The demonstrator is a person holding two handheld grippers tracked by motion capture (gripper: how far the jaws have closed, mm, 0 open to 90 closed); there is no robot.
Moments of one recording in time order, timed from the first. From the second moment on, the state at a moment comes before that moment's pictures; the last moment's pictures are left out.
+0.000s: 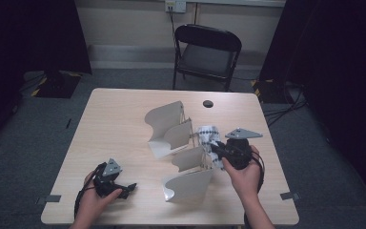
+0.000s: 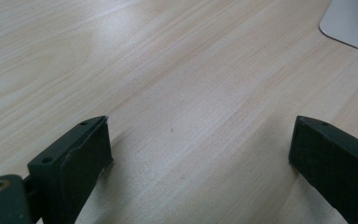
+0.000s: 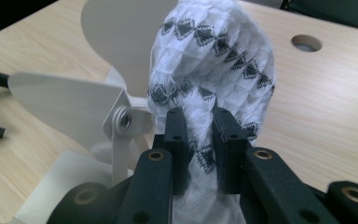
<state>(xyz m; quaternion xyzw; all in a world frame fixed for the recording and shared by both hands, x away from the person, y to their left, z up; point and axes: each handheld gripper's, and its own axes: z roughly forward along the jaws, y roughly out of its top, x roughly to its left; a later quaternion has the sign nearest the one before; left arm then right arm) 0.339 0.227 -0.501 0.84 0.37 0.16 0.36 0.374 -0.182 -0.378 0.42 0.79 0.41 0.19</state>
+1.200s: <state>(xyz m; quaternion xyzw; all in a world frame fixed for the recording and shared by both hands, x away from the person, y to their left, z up) 0.339 0.227 -0.501 0.84 0.37 0.16 0.36 0.366 -0.207 -0.434 0.46 0.79 0.37 0.17</state>
